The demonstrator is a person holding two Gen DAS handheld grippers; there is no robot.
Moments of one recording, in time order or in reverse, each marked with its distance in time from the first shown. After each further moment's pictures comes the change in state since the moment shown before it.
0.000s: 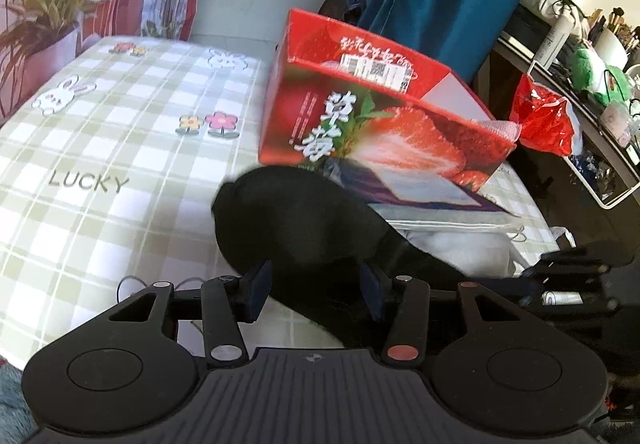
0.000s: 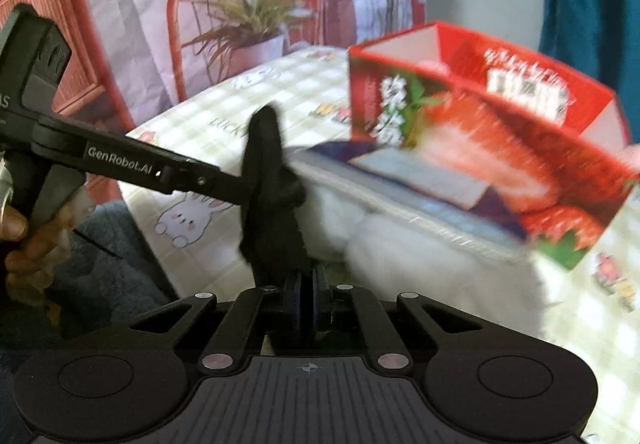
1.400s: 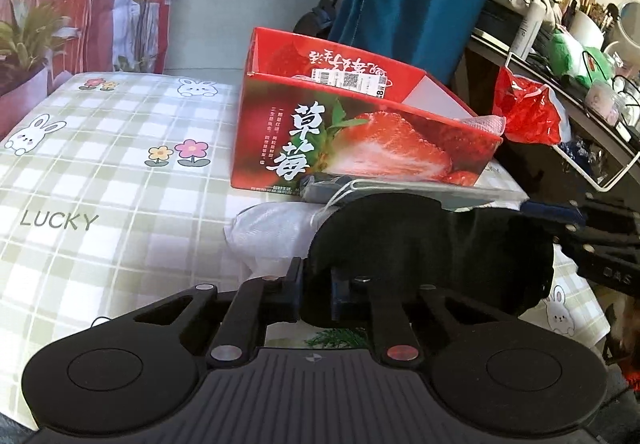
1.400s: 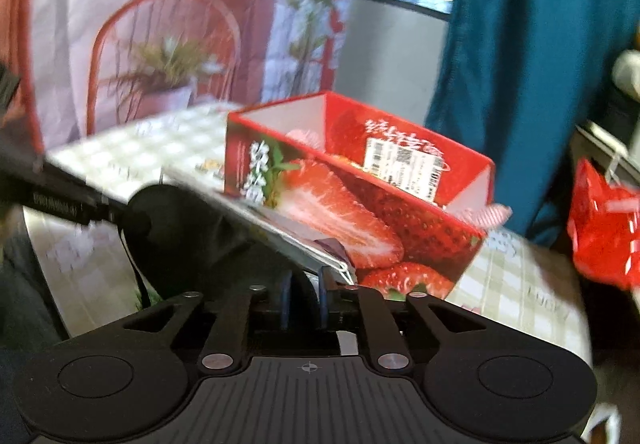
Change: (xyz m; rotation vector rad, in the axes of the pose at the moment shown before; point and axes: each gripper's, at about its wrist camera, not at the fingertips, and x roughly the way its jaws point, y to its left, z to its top) left arm 0.020 -0.011 -0.005 0.097 -0.071 -0.027; right arm -0.041 -0.038 -0.012 -0.035 -0.207 -0.303
